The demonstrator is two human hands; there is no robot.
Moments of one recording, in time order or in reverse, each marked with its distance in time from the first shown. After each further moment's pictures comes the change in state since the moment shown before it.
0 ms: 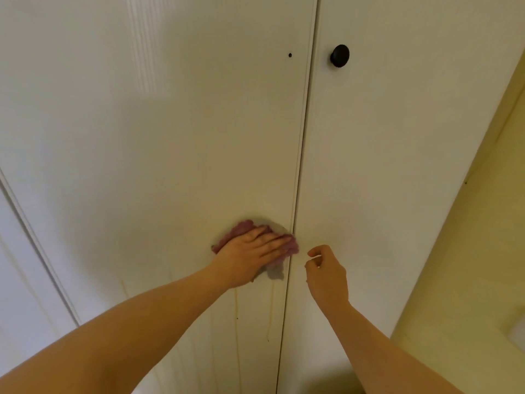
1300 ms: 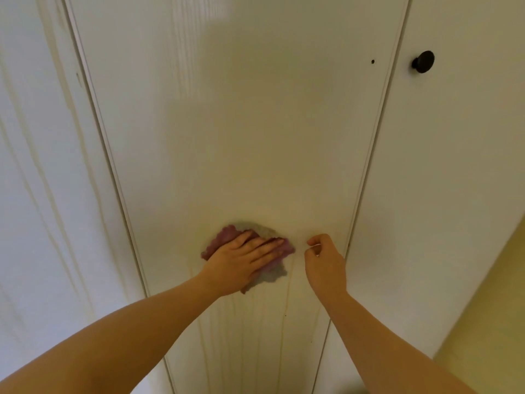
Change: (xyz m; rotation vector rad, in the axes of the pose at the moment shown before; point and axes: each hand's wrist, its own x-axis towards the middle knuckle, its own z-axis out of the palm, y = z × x) left_hand -0.121 -0.037 0.024 -0.027 -0.010 -0.120; right_hand -0.026 -0.062 0.080 0.046 -0.042 -0.133
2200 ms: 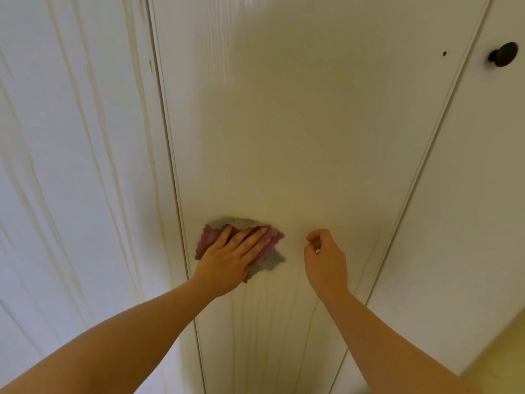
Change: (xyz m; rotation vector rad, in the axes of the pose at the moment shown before) left_hand -0.082 -0.017 0.009 -0.043 0.049 -0.272; right_hand -0.025 -0.031 0.052 -0.005 -0.075 -0.098
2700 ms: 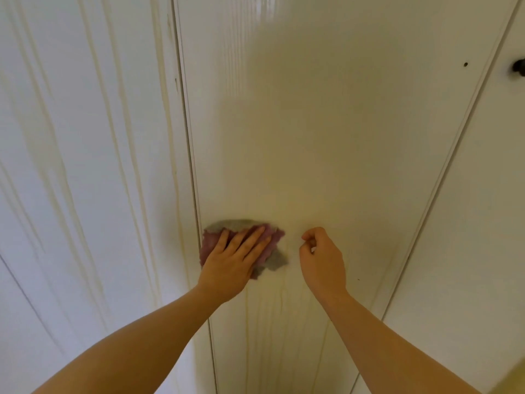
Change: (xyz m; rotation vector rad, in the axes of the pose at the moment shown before) left_hand -0.010 -0.013 -0.002 -0.009 0.042 -0.157; right_hand 0.001 -0.029 0.019 -0.046 -0.048 -0.069
